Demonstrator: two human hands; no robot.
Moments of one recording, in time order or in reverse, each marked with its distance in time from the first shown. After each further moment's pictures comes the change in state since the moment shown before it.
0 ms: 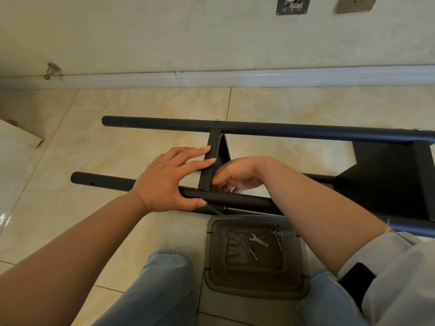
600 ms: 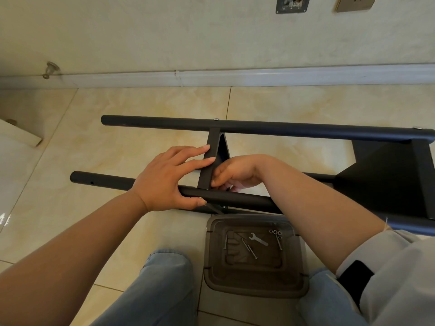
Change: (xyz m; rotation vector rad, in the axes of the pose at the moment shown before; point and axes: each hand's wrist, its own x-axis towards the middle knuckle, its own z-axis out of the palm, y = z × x) left_hand 0.000 -0.001 0.001 0.008 0.001 0.004; right_hand -0.003 0.000 0.000 0.009 -0.004 -0.033
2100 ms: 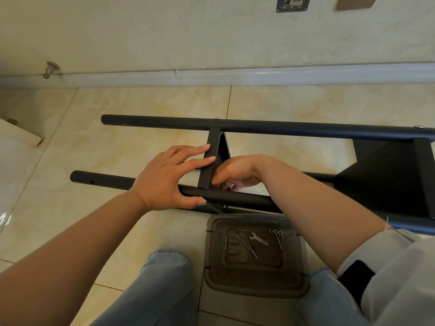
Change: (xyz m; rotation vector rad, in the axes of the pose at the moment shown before) left_hand 0.001 0.000 0.001 0.017 -0.001 -0.006; right_hand 0.003 0.000 0.000 -0.021 0.045 0.013
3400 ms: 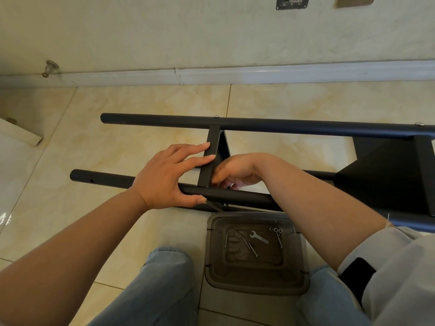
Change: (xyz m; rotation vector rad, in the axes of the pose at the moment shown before) left_hand 0.000 0.000 -0.001 -0.002 0.012 0.014; right_hand -0.002 -0.001 0.002 0.014 -0.014 0.001
